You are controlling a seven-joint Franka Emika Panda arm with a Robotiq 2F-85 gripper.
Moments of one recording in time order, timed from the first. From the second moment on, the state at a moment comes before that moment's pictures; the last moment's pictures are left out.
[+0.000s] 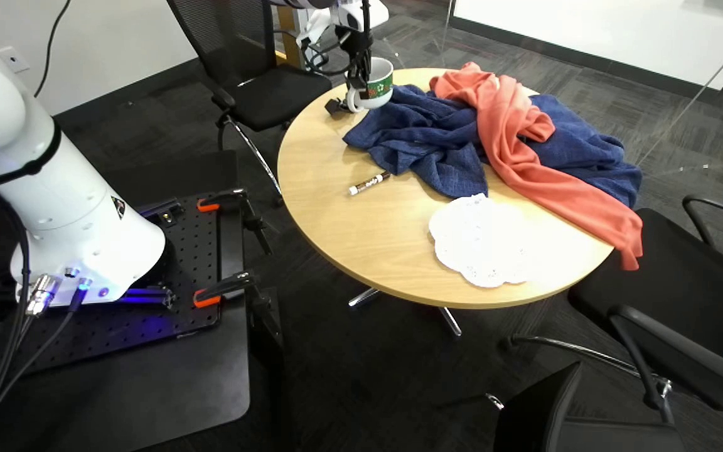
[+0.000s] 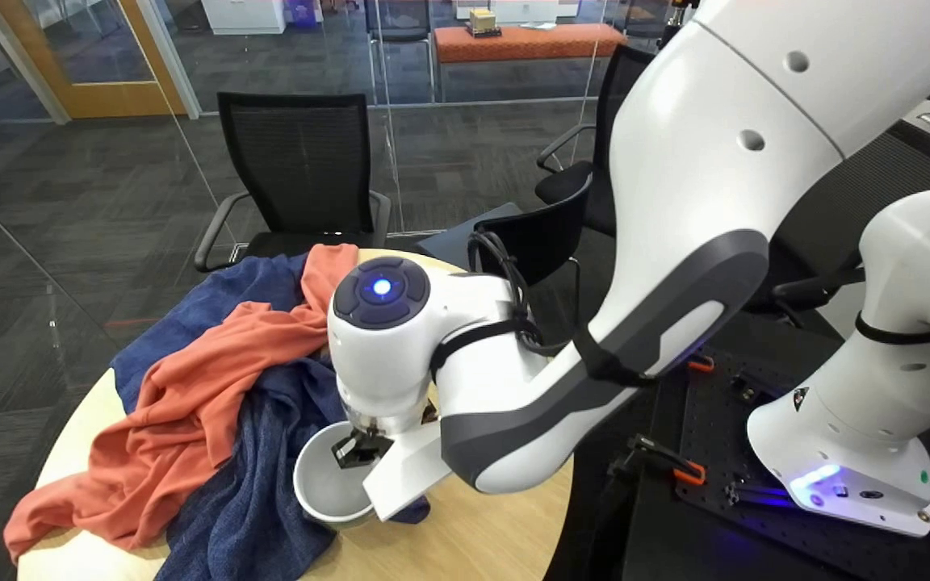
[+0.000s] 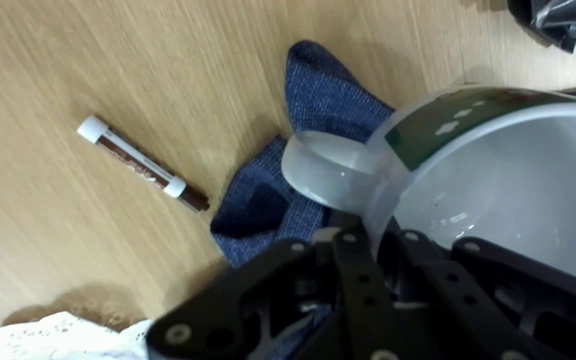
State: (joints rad) arm 0.58 0.43 -0.08 -2.13 -0.12 2.68 1.11
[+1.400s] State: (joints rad) arm 0.48 0.47 -0.13 -2.12 -0.31 2.64 1.23
